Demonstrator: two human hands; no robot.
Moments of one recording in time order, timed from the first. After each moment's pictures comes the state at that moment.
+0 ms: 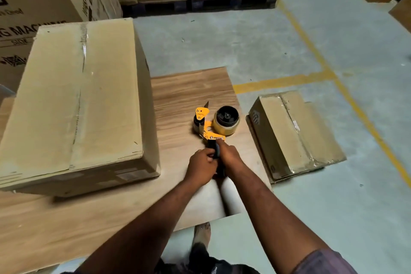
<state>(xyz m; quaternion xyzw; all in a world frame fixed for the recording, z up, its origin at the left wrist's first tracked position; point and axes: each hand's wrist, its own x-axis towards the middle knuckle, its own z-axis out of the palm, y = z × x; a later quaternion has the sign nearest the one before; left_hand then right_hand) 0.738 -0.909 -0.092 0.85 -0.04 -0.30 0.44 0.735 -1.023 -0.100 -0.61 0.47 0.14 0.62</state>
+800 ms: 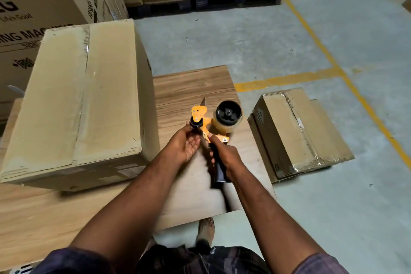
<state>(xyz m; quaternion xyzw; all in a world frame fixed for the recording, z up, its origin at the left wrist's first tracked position) 0.806 -0.900 -0.054 0.44 0.36 -0.36 0.74 0.717 -1.017 -0.080 -0.54 0.42 0.10 0.72</state>
